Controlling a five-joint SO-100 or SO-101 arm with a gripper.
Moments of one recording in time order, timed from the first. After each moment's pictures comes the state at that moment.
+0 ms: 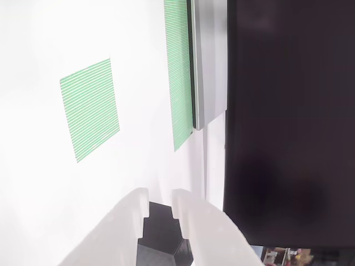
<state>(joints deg) -0.9 196.5 177.8 49.7 1.1</state>
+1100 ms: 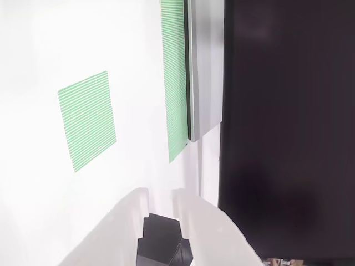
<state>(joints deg) -2.7 195.9 177.1 48.9 0.4</state>
